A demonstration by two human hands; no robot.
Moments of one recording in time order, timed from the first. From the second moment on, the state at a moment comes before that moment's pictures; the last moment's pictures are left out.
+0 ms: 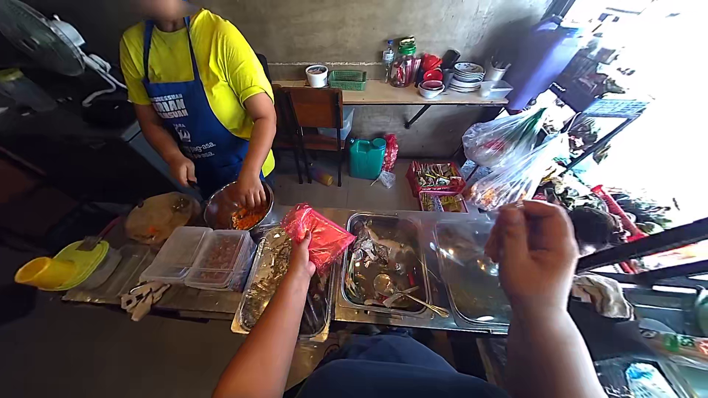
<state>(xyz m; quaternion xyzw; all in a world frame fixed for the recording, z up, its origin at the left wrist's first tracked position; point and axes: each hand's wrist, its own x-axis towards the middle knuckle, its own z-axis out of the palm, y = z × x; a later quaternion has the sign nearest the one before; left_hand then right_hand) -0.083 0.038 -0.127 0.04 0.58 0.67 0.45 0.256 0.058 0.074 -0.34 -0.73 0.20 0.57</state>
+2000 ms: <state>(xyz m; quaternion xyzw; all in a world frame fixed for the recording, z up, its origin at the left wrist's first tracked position) 0.020 -0.022 -0.013 0.25 0.35 0.65 0.63 0.204 0.065 -0.007 -0.39 -0.70 0.52 0.31</state>
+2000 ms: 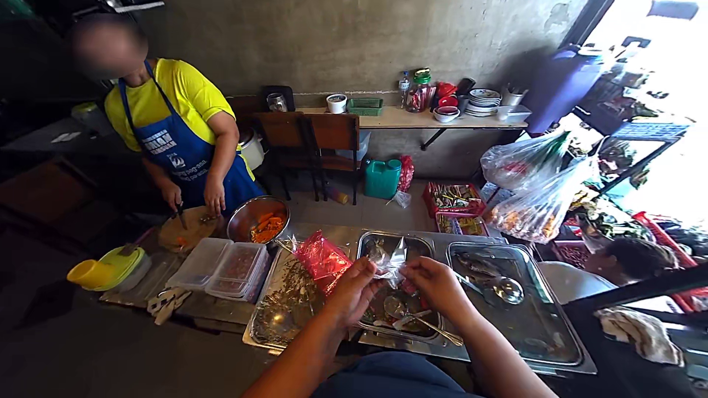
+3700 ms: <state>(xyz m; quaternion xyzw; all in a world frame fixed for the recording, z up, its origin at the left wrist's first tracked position) 0.029 -0.011 -0.052 0.17 0.31 0.69 0.63 0.200 0.071 -0.052 -0.44 -0.81 0.30 0.24</state>
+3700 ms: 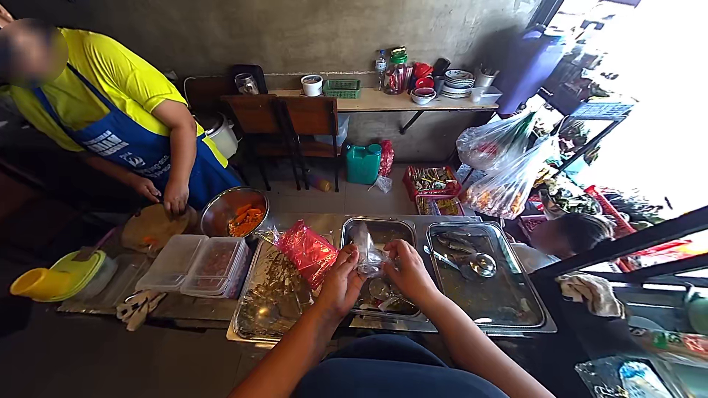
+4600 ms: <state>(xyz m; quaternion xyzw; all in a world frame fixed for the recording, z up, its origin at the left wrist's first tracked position) 0.032 -0.006 -0.069 0.52 0.53 0.47 0.48 0.201 0.068 -0.063 -0.49 -0.76 0.32 0.28</state>
